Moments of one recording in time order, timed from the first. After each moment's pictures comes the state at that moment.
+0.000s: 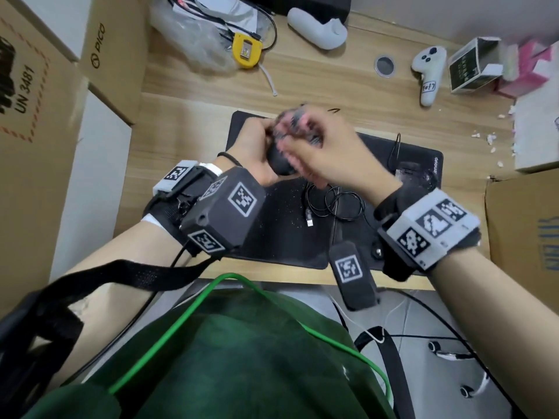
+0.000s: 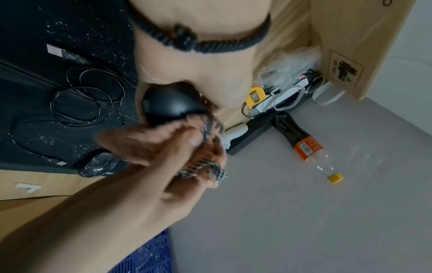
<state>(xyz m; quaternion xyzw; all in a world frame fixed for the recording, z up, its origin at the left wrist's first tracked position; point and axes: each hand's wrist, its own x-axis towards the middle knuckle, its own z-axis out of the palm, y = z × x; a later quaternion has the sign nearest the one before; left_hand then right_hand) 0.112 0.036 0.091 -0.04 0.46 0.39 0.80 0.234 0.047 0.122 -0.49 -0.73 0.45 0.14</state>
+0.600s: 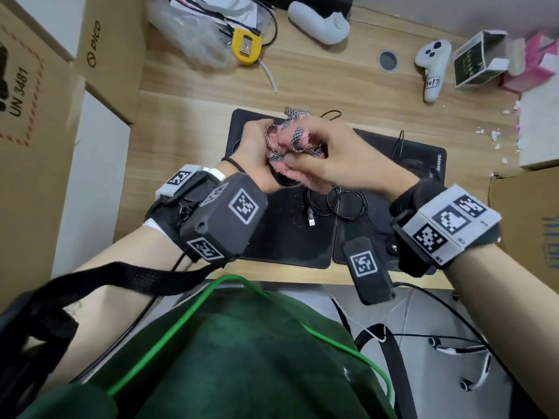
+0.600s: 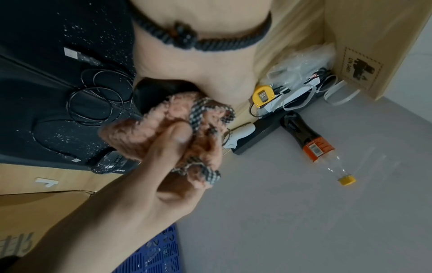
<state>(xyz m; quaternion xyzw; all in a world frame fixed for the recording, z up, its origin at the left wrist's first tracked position) 0.113 0.035 0.082 -0.10 0.41 0.38 0.82 0.245 0.054 0.120 -0.41 -0.78 0.48 0.08</state>
